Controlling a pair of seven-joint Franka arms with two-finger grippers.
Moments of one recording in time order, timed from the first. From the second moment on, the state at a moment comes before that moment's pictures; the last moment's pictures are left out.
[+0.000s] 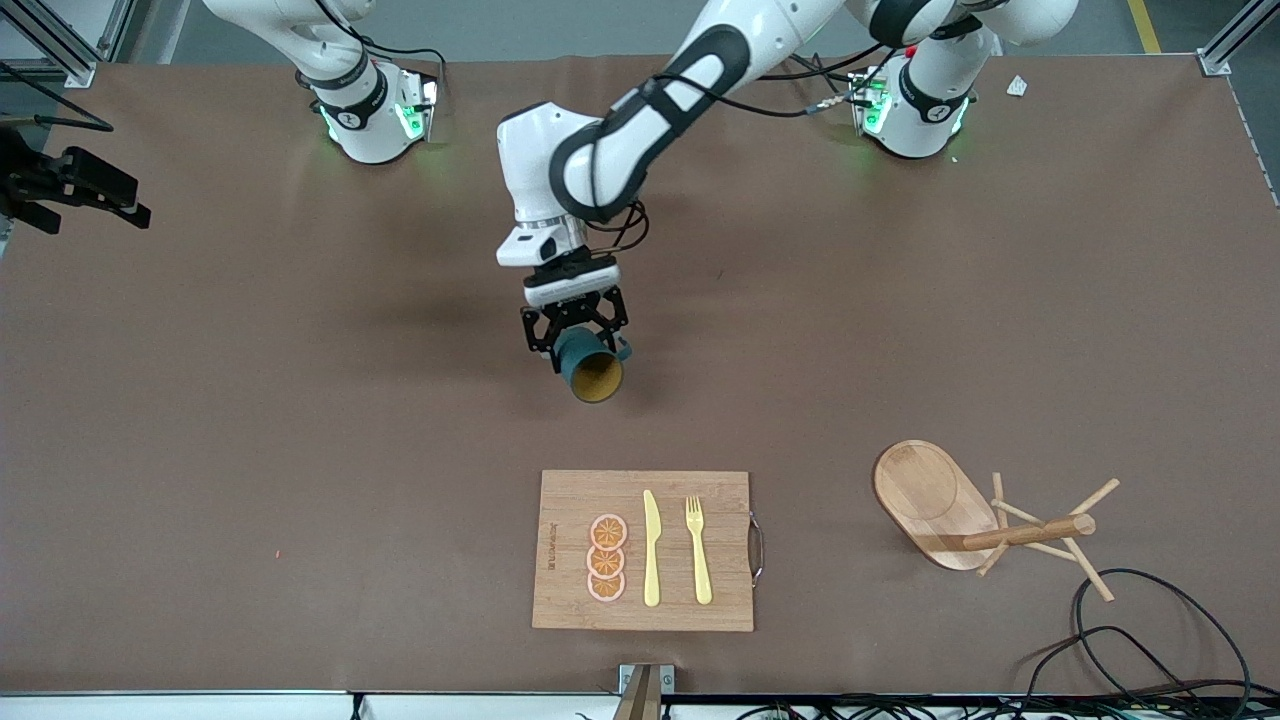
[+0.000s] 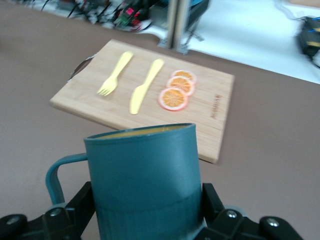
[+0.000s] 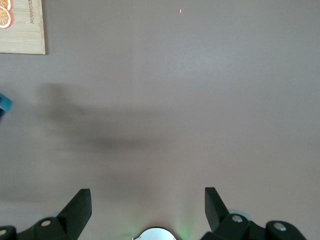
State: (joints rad) left arm -1.01 0.88 -0.10 -1.27 1.11 2.12 -2.00; right arm 0.00 -0.05 -0.04 -1.53 0.03 1.40 -0.07
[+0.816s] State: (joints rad) left arm -1.13 1.09 -0.10 -1.27 1.80 2.12 -2.18; right arm 0.00 -0.04 -0.05 -1.52 0.03 1.40 -0.07
